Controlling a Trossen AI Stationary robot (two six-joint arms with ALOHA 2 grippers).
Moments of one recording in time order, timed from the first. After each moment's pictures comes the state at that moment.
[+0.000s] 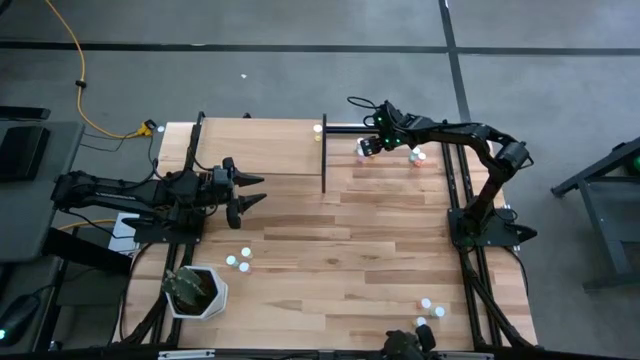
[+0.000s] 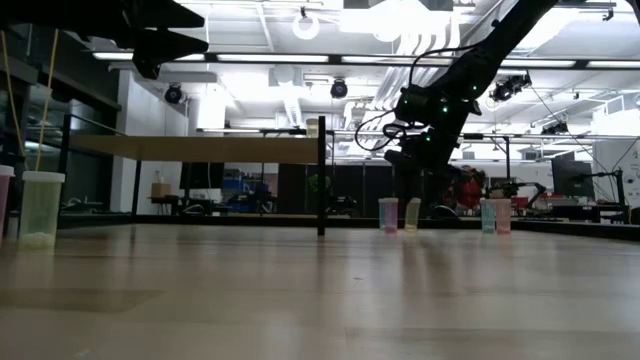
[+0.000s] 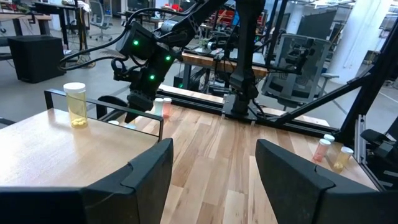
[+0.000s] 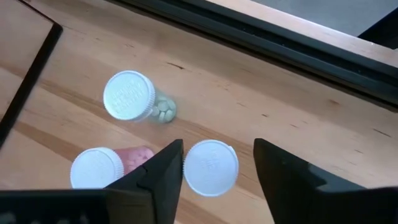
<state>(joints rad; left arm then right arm) 0.06 0.56 0.37 0.11 -0.27 -0.16 -0.75 1.73 1.05 -0.37 0.05 0.38</state>
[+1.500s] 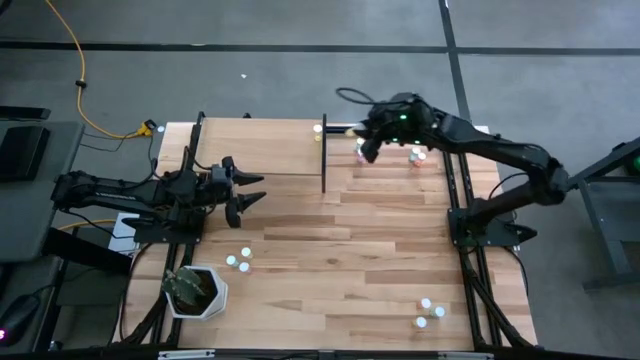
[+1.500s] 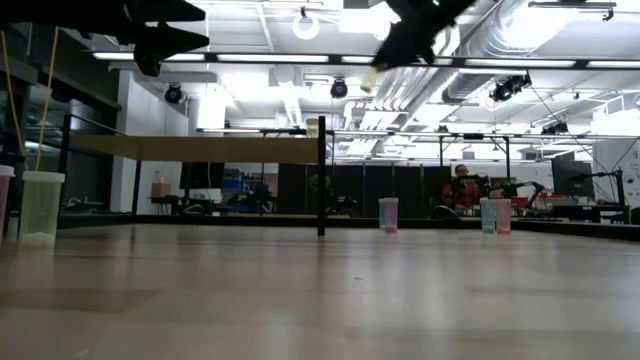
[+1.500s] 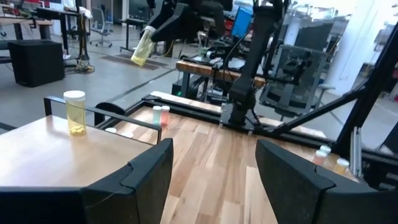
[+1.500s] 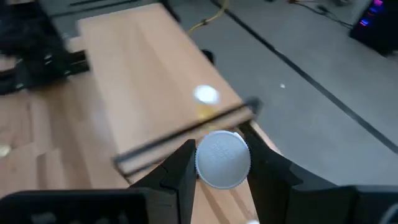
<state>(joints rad) 0.06 0.56 0.37 0.15 -0.28 -0.18 -0.41 1.37 1.32 -0.48 0.07 0.01</state>
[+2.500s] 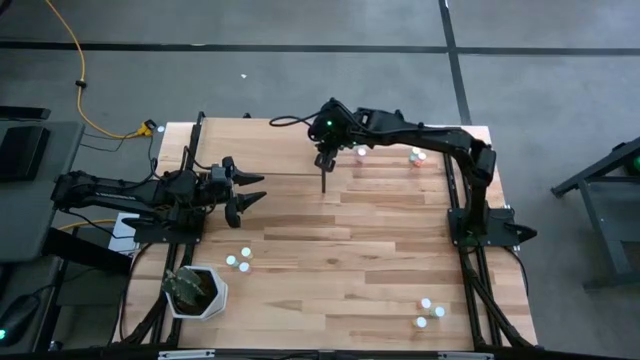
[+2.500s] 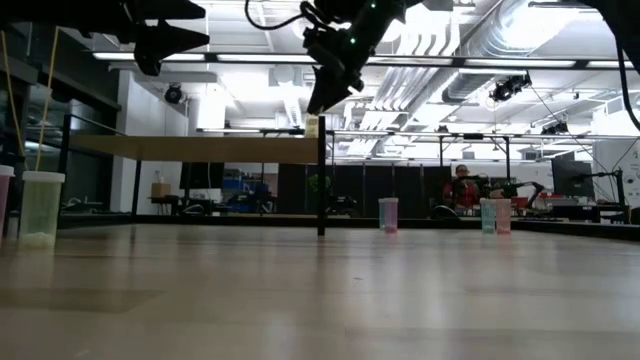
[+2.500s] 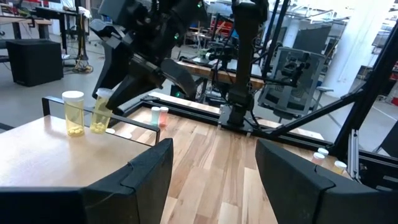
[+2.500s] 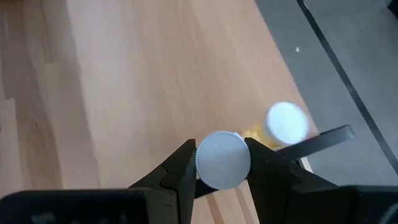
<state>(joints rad) 0.06 0.56 0.37 0.15 -0.27 -0.18 -0.34 1.91 1.81 -0.73 0.12 -0.13</state>
